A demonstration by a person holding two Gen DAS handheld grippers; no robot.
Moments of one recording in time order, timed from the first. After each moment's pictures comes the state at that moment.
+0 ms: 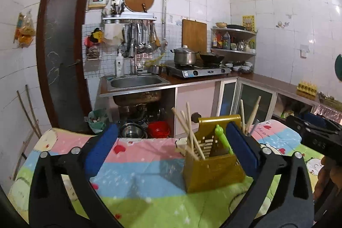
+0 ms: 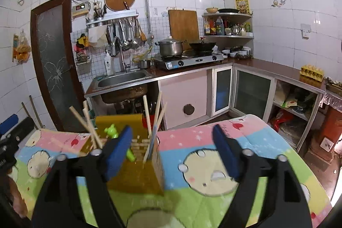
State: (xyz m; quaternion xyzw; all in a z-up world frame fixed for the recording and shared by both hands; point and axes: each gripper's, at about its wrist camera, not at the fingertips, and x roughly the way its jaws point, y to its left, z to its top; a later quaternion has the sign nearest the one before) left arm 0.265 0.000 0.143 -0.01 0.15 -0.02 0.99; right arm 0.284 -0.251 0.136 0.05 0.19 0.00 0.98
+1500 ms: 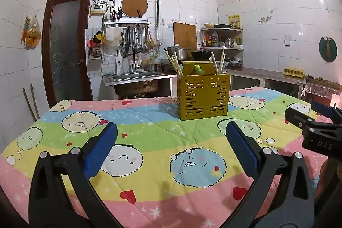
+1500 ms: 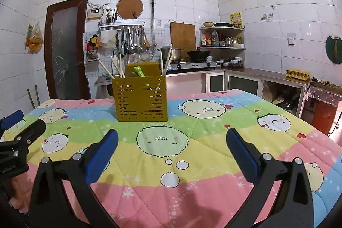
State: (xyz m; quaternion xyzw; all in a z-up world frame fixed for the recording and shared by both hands) left arm 0.088 0.000 0.018 0.03 0.11 -0.04 0.99; right arm 0.085 -0.216 0.028 0.03 0.13 -0.02 0.99
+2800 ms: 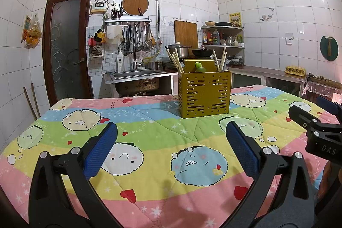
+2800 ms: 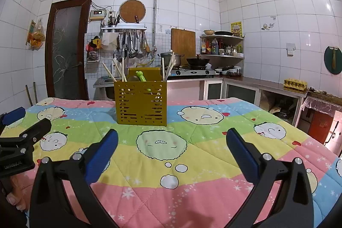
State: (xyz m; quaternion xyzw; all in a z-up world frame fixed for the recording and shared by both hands) left arm 0.091 0.001 0.016 0.03 0.12 -0.04 0.99; right arm 0.077 -0.206 0.028 0.00 0.12 -0.02 0.99
